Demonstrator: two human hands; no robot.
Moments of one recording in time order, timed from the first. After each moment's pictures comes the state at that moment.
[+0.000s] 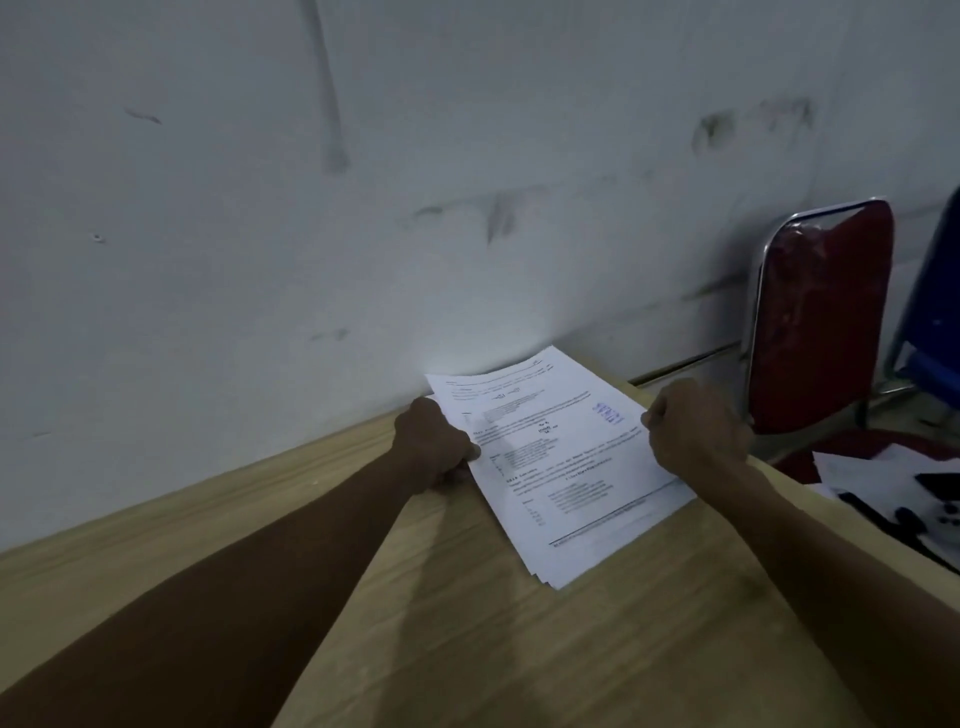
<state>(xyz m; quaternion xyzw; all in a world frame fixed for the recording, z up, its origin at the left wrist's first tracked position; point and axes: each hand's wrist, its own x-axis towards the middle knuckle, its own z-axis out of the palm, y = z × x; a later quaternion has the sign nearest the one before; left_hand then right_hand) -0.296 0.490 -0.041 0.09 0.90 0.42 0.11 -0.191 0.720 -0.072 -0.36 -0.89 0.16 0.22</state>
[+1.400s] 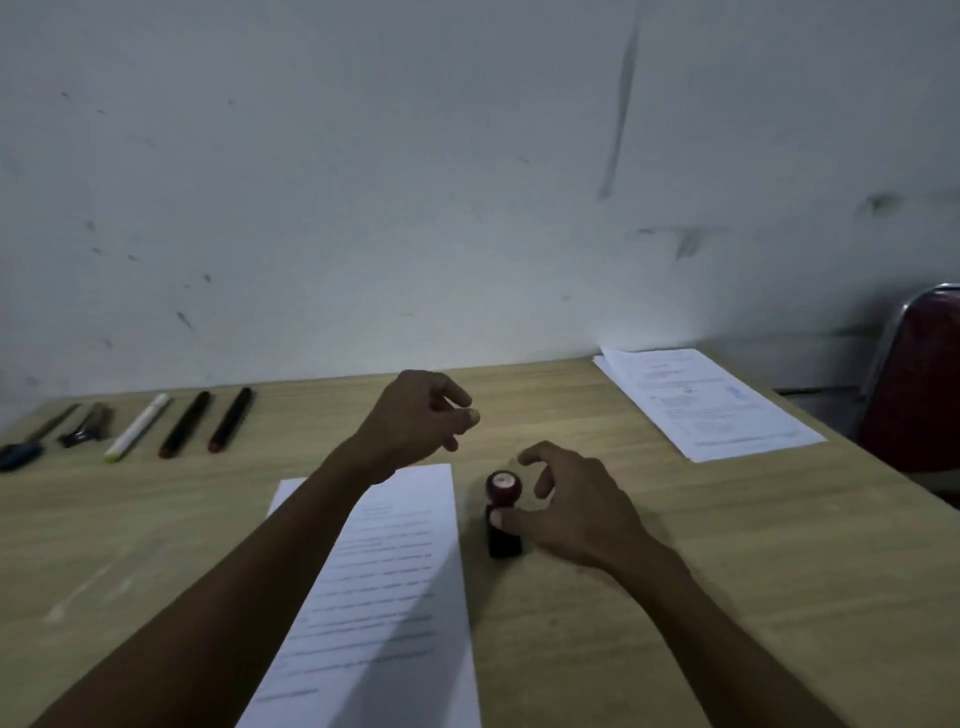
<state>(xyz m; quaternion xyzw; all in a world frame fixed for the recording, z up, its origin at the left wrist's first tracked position) -0.085 0.180 0.039 0.16 0.87 0.47 -0.01 -0.014 0.366 -0.013 0.00 -0.95 0.31 0.06</state>
